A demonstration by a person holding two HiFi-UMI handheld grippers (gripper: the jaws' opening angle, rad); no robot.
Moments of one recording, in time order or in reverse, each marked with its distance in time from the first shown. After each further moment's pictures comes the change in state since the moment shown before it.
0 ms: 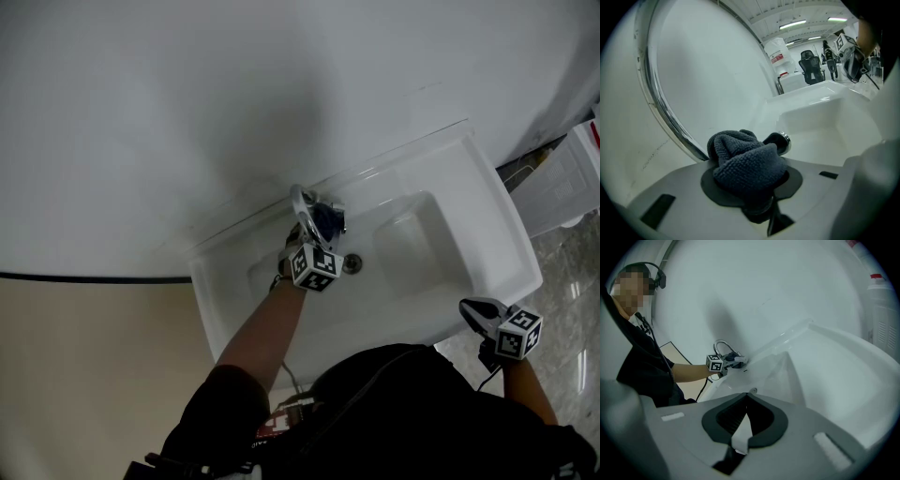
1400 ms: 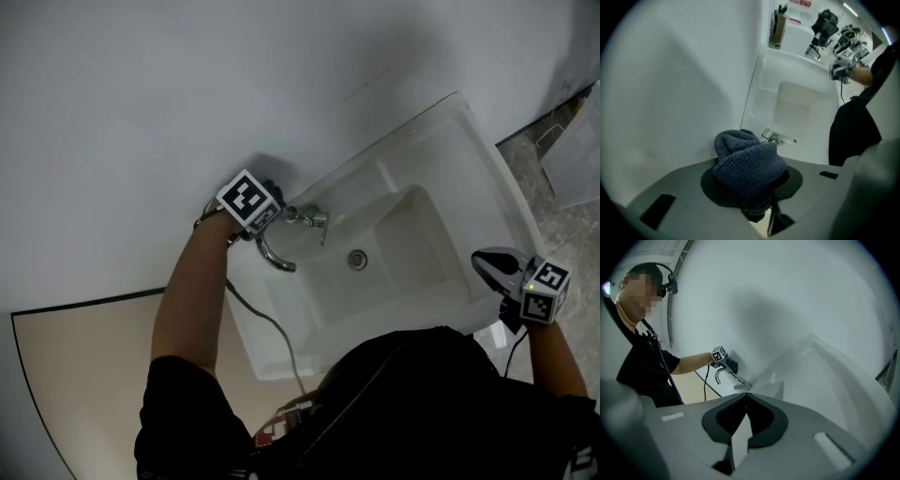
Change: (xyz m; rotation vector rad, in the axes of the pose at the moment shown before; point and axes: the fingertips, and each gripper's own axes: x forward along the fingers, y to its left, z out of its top) left arm -0.024 0.093 0.045 0.064 0.957 -0.426; right arm -0.024 -0.090 0.116 0.019 -0.151 0.265
